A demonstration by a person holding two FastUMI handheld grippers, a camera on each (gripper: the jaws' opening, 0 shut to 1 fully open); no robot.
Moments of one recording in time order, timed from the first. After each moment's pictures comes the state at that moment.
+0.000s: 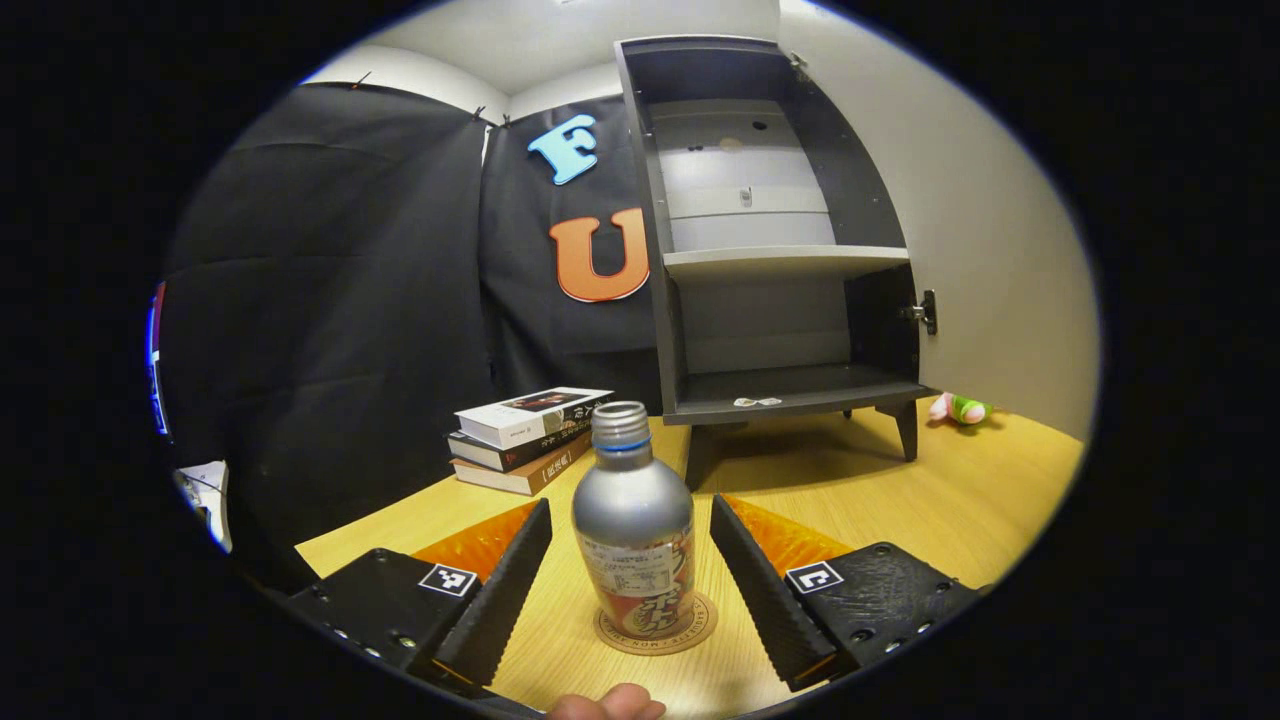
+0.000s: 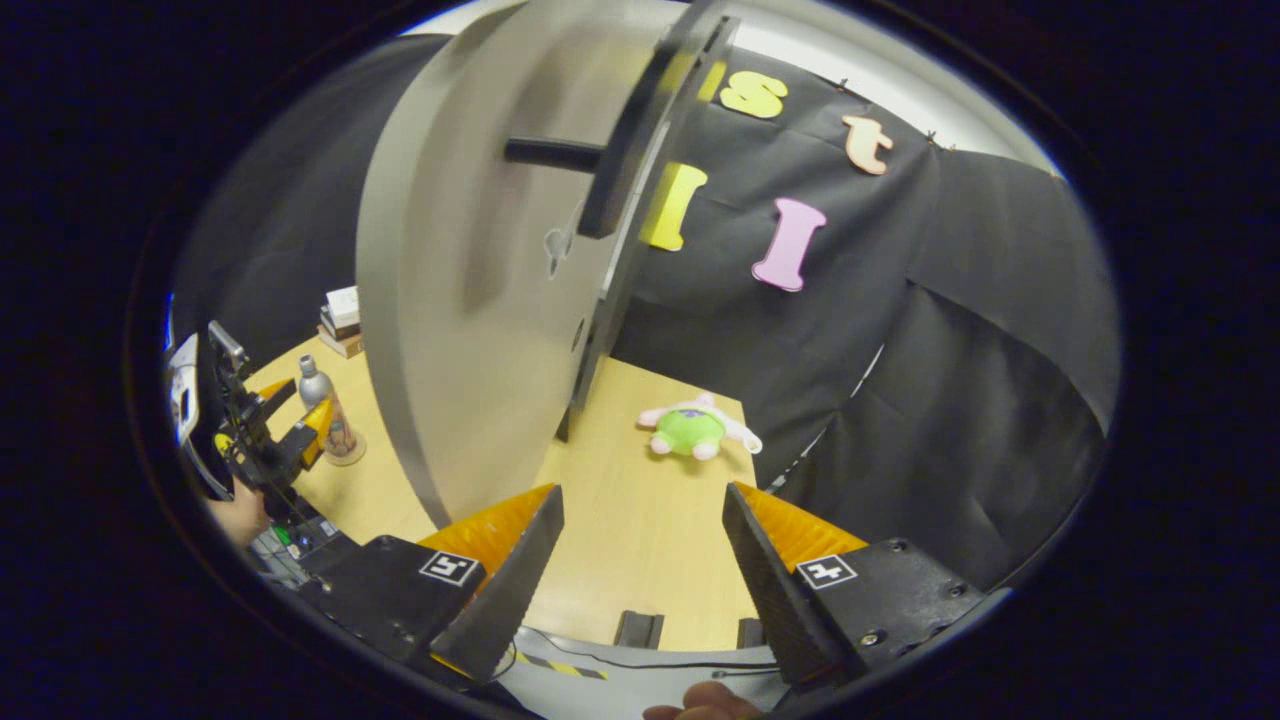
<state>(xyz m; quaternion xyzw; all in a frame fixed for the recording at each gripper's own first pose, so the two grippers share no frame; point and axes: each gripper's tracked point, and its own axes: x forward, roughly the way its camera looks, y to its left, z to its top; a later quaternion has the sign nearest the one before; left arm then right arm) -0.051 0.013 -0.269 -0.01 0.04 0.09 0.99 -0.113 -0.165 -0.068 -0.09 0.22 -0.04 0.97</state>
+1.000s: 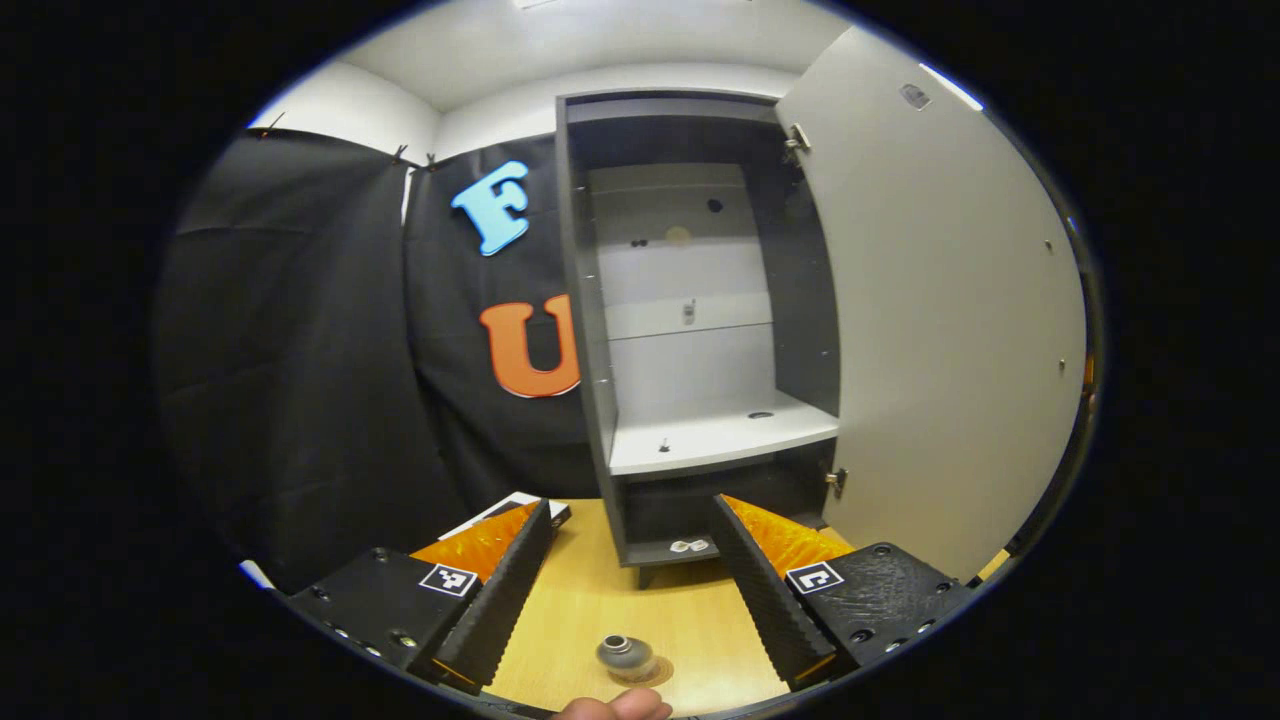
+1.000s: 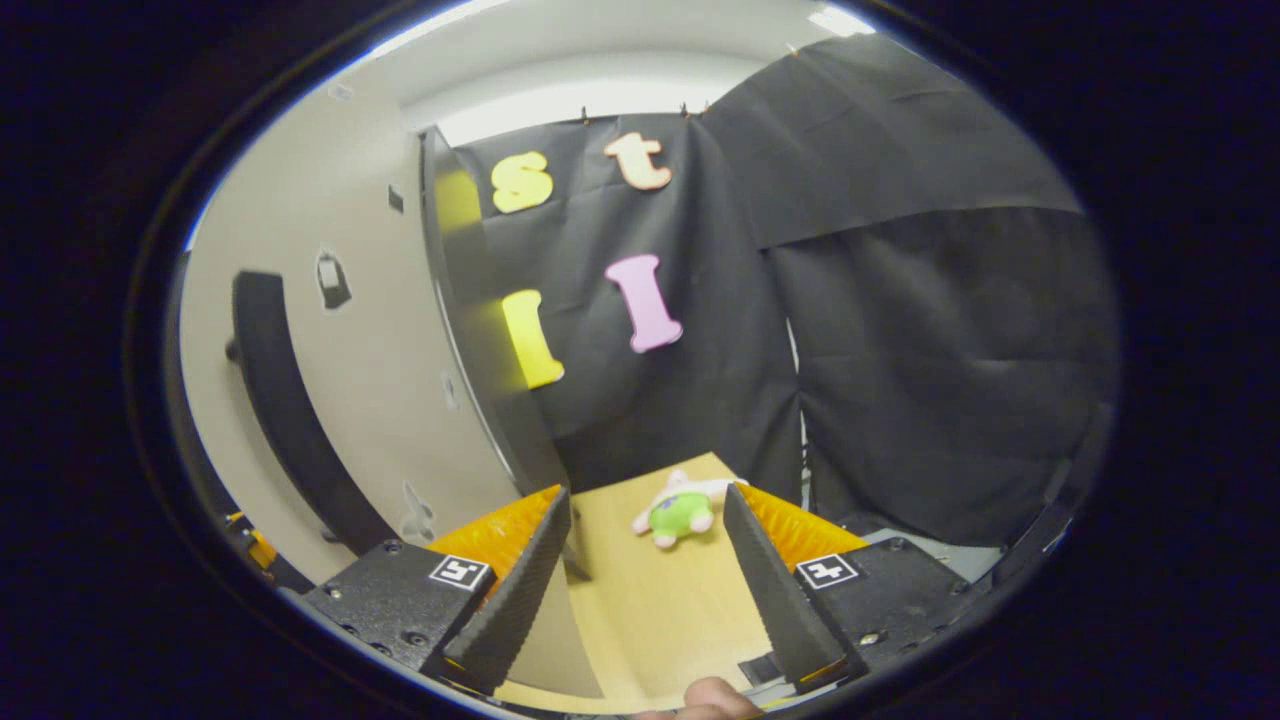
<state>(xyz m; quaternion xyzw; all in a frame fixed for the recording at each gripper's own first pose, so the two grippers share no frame) -0.053 -0.022 -0.017 0.02 0.04 -0.04 1.00 -0.106 -0.237 0.049 0.20 0.03 -0.17 0.96</state>
